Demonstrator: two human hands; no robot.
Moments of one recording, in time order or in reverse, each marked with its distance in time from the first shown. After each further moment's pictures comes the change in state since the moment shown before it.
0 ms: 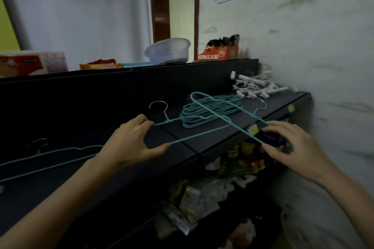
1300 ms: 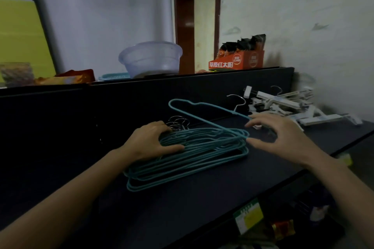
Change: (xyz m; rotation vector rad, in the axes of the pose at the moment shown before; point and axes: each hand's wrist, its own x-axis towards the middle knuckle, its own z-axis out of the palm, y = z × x) left_hand 0.259 0.029 0.145 0.014 -0.169 -0.186; right_hand 0.264 0.193 0.063 0.198 -0.198 -0.252
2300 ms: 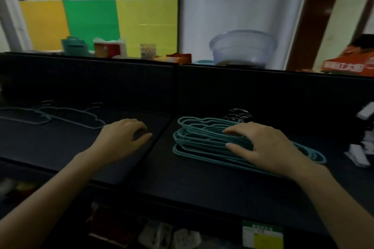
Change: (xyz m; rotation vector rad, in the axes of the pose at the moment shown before) left_hand -0.166 0.025 -0.039 0.338 0.146 -0.723; right_hand 0.059 -0.052 0.062 -0.006 -0.348 -0.662
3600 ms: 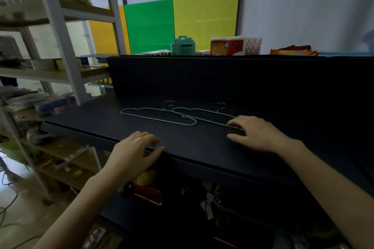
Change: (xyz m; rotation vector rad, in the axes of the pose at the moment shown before) left_hand -0.133 -0.385 -0.049 -0.048 0.047 -0.094; right_hand 0.263 -0.332 0.143 0.076 -0.162 0.020
